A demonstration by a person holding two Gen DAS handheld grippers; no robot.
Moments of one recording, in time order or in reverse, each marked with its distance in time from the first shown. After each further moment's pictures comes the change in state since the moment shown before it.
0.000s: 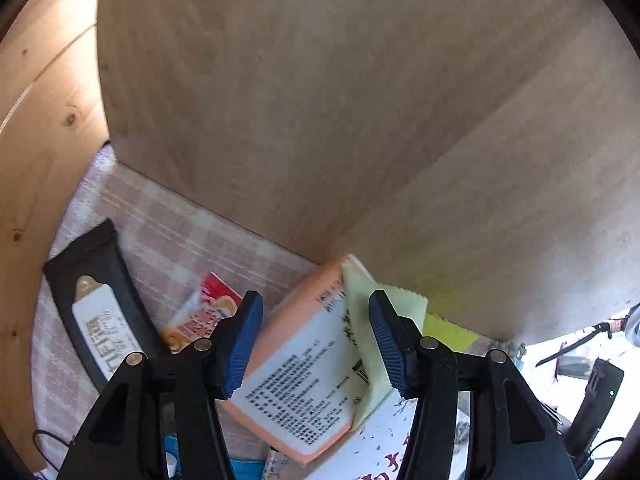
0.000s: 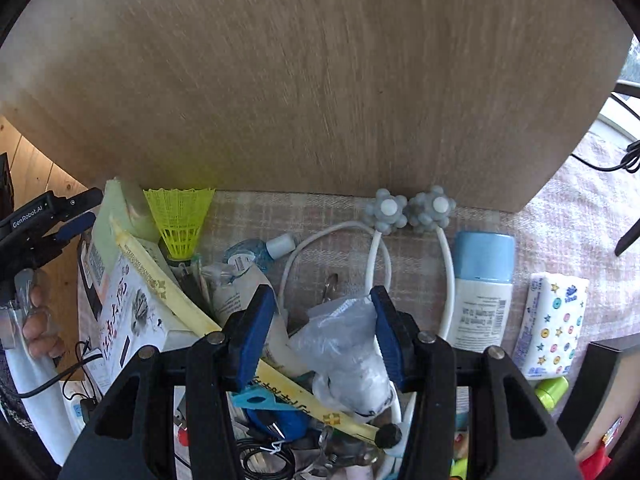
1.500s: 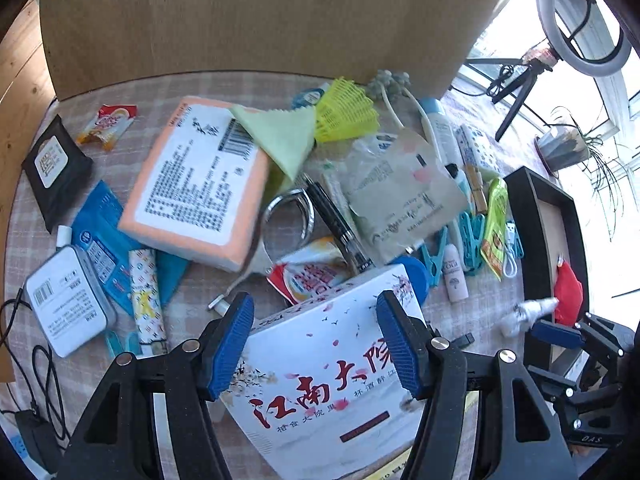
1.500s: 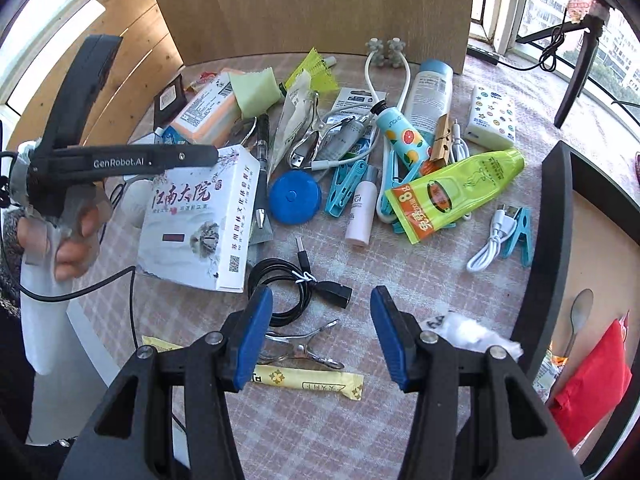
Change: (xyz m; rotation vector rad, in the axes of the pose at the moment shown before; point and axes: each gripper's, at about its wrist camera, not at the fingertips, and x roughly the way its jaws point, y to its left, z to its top) left arm -0.044 -0.087 -0.274 0.441 0.078 -0.008; right arm -0.106 -0.022 -0.249 -0.231 -0.078 0.057
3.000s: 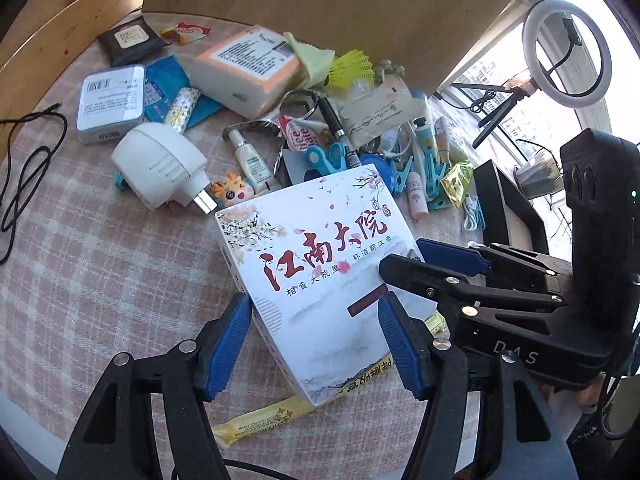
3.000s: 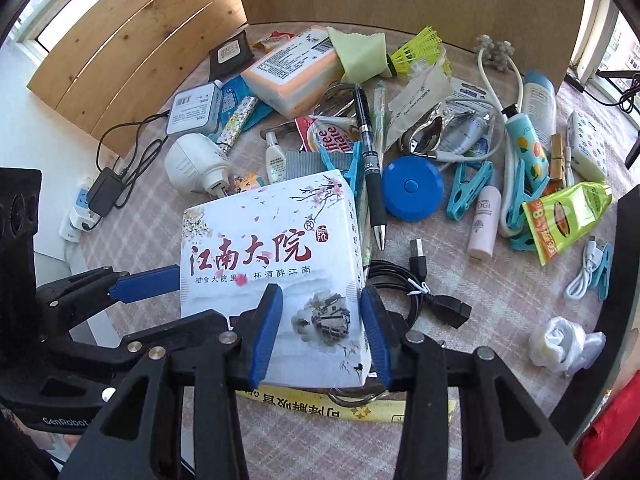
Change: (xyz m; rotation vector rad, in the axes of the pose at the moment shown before) left arm -0.044 -0.015 -0.124 -0.245 -0.138 -0.074; right arm 0.043 0.065 -0.002 -0.144 0.034 0.063
